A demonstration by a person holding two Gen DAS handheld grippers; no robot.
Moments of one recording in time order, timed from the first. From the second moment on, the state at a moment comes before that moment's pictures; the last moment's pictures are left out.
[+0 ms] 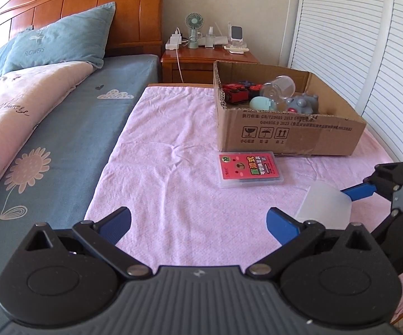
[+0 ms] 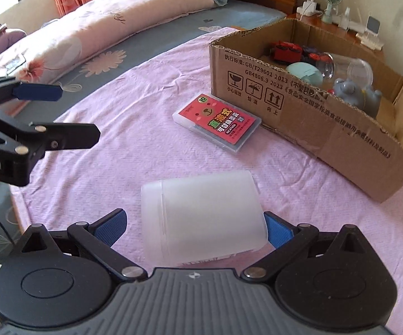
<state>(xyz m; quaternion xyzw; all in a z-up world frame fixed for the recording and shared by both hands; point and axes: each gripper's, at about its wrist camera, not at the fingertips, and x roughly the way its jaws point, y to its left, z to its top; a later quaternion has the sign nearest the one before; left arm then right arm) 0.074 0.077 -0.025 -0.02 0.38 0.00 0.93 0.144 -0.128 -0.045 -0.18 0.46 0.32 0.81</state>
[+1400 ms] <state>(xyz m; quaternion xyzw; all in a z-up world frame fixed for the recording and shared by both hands) 0.190 0.006 -0.084 0.00 0.42 -0.02 0.91 0.163 -0.207 -0.068 -0.09 0.44 0.15 0.88</state>
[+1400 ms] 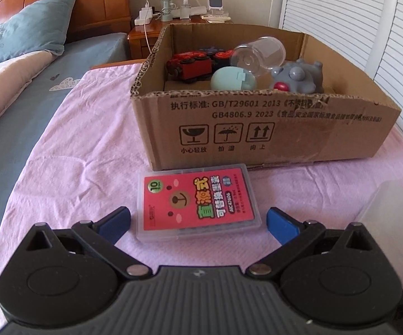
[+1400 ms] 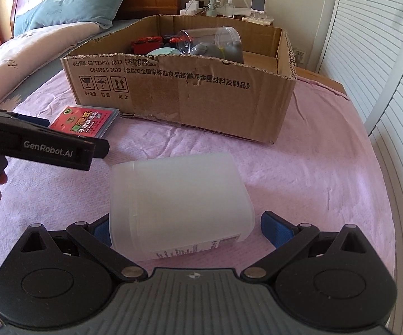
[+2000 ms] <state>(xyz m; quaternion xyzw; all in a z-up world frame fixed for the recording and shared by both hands) 0.195 0.010 -0.083 0.01 0.41 -0.03 0.91 0.159 -0.206 -0.069 -0.09 0.44 0.14 0.88</state>
